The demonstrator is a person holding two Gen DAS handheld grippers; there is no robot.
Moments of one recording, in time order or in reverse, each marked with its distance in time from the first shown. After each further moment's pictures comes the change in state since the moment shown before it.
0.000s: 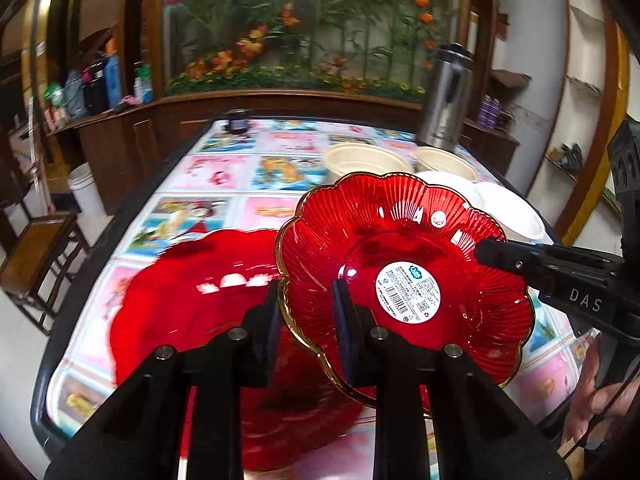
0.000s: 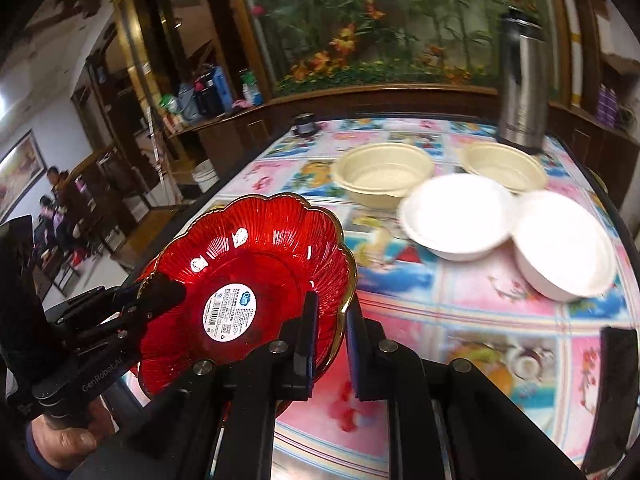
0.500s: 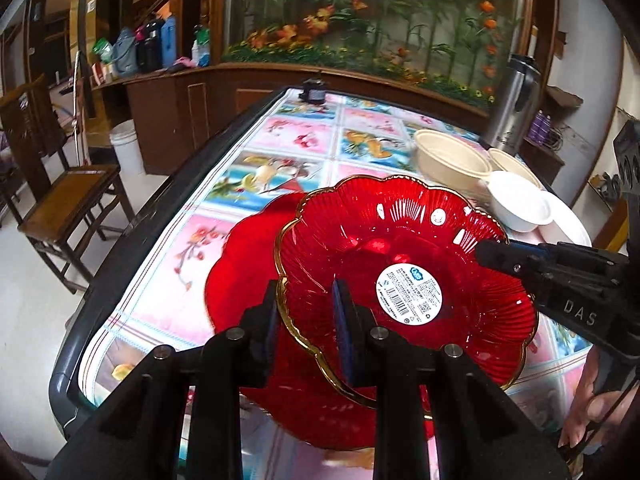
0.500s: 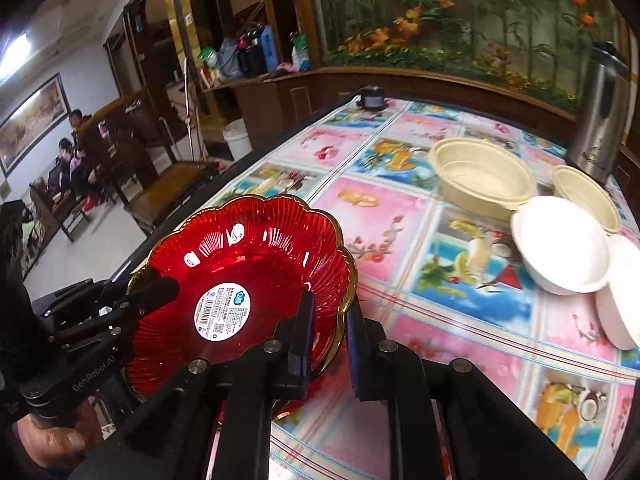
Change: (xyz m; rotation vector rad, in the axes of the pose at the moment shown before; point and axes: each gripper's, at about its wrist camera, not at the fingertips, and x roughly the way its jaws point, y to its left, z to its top) left arm 0.012 0.072 -0.023 -0.134 0.069 0.113; right arm 0.068 0.084 0.006 -0.166 0.095 0.047
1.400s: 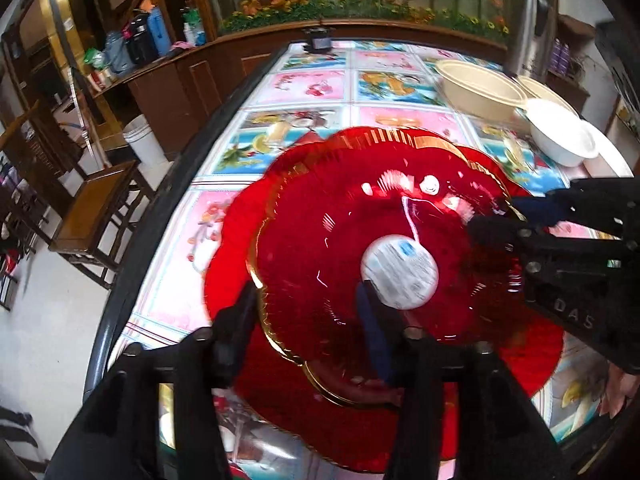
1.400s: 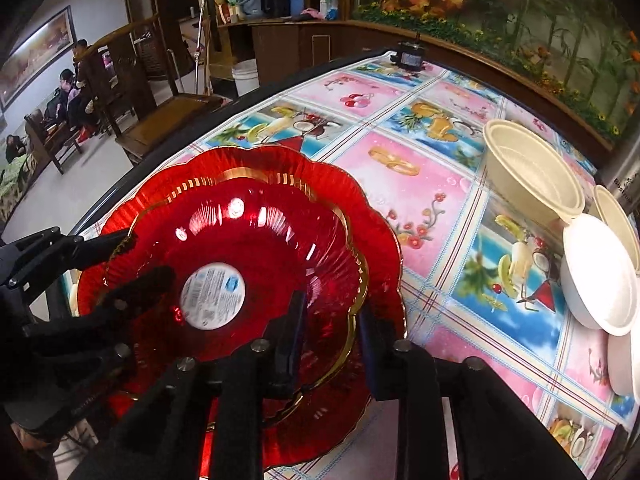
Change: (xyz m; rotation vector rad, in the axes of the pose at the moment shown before) left arm 0.032 -0.011 -0.004 0.169 0.167 0.138; right arm 0.056 0.028 0.005 -0.154 0.180 -0.045
